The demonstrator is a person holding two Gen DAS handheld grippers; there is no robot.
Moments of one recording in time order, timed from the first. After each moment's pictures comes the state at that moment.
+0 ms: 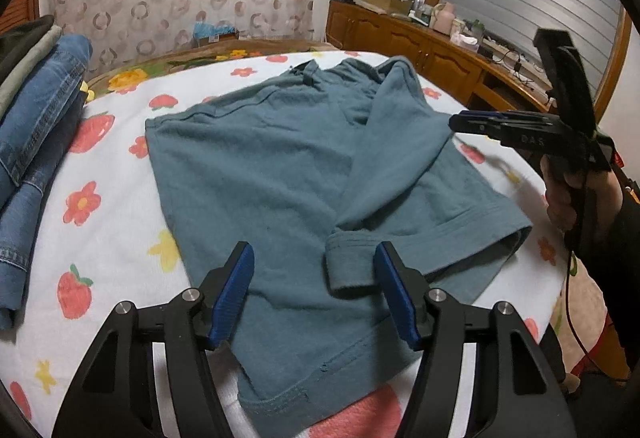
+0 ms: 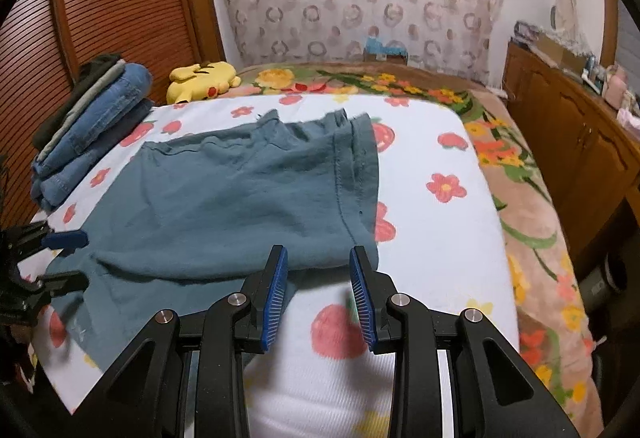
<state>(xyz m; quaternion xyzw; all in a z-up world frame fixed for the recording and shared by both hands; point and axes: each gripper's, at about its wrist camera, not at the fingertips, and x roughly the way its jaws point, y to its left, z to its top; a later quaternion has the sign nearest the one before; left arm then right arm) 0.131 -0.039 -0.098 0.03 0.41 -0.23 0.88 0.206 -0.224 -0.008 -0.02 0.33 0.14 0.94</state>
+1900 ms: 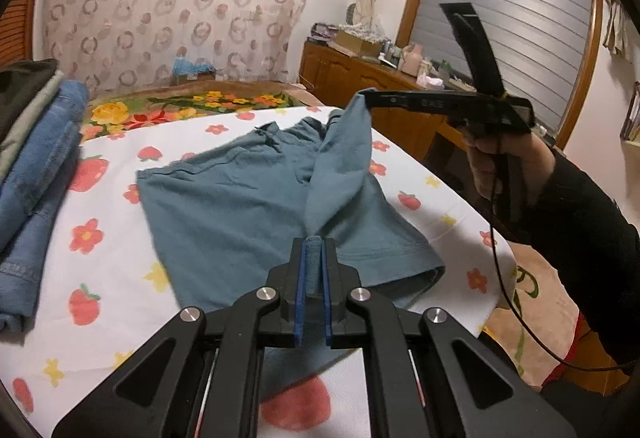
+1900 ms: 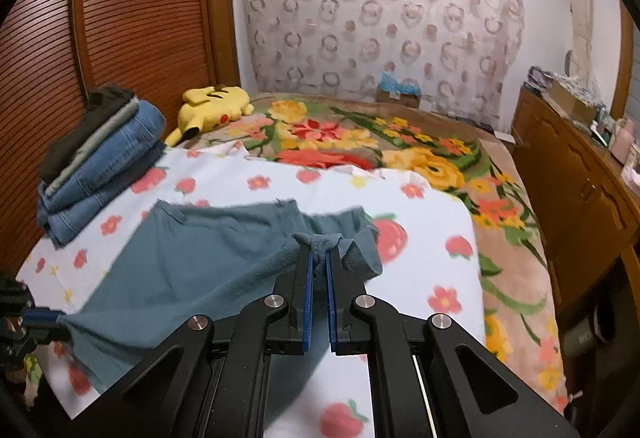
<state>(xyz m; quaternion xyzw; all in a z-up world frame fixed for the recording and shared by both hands) 0.091 -0.027 -0.041 -0.02 0.33 -0.28 0.90 0.210 -0.215 0.041 -0.06 0.26 0.16 0.95</state>
